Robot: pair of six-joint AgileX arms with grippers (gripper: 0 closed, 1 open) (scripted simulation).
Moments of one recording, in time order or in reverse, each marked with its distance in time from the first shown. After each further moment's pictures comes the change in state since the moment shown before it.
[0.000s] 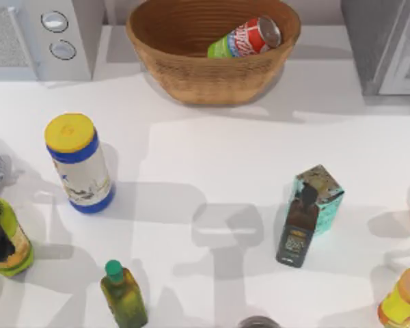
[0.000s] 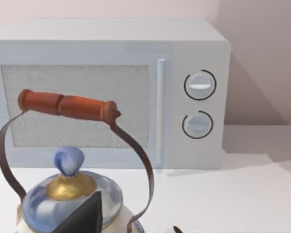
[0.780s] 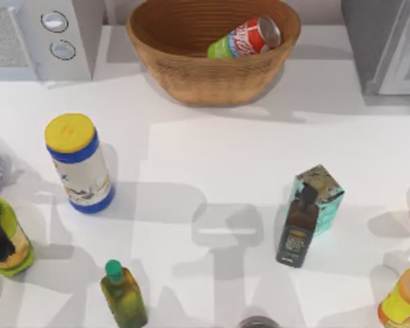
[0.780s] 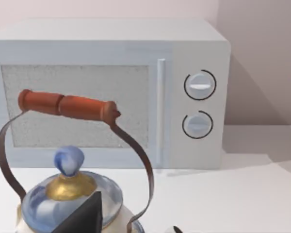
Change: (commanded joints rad) left arm 0.000 0.000 0.000 0.000 0.000 0.000; right arm -0.013 -0.128 0.887 -1.017 -0.014 0.001
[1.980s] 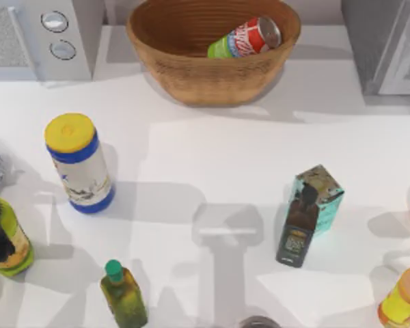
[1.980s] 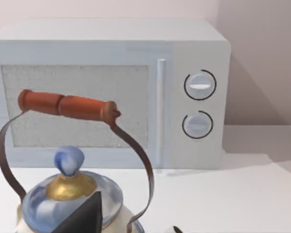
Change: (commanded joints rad) left arm 0.000 0.000 0.000 0.000 0.000 0.000; right arm 0.269 -0.019 0.275 -0.303 0.260 -0.005
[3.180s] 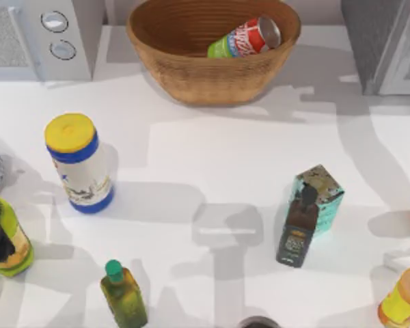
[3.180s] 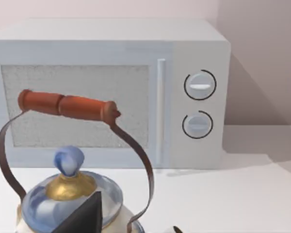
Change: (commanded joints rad) left arm 0.000 0.000 0.000 0.000 0.000 0.000; right arm 1.204 -0.050 -0.025 -0.051 1.203 -0.014
